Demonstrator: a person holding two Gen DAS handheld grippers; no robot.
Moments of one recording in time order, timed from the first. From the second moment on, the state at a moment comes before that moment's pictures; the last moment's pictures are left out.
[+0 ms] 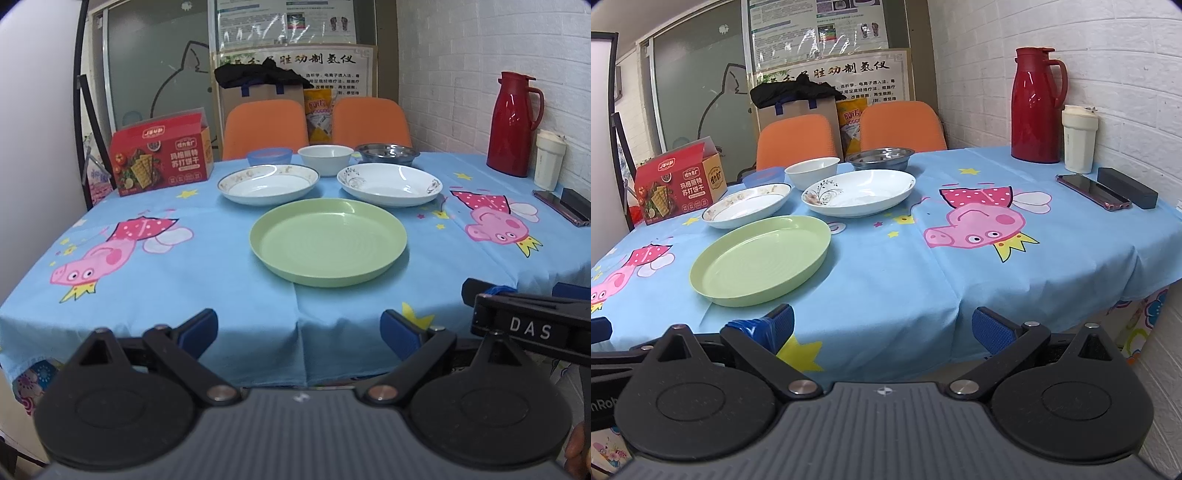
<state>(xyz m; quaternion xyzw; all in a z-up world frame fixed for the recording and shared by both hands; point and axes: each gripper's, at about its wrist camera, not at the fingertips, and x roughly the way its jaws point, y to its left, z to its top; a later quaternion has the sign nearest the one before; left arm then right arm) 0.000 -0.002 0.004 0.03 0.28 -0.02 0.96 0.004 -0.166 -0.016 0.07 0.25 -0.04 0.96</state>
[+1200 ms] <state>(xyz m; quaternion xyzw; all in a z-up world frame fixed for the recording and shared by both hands) -0.001 0.002 0.001 0.03 0.28 -0.02 0.96 0.005 -0.164 -0.021 0.07 0.26 -0.04 0.96</state>
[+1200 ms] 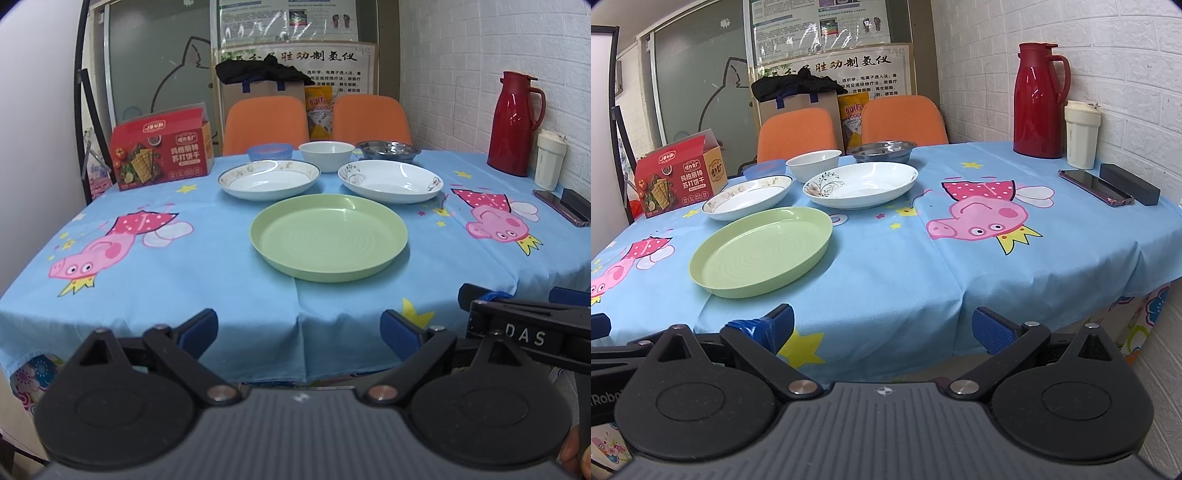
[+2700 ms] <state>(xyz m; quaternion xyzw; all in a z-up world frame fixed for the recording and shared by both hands) 0.178 0.072 0.017 0.00 0.39 -0.09 0.92 0.132 -0.150 -0.010 0.05 0.30 0.06 0.95</state>
